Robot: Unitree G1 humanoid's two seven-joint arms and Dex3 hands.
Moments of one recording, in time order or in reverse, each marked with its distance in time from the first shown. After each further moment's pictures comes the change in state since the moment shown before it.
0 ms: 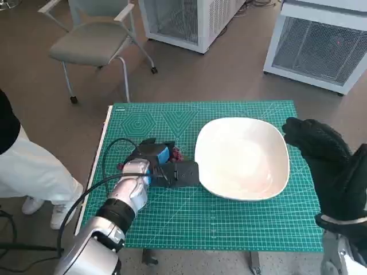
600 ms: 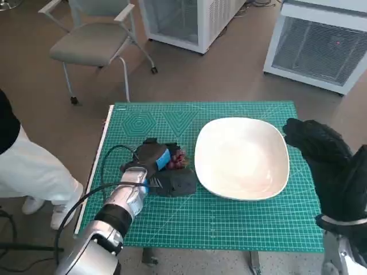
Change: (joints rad) left arm 0.022 -0.005 -0.004 0.095 -0.013 -0.132 0.214; right arm 0.009 -0.004 -0.001 -0.006 0.001 0.003 -0.001
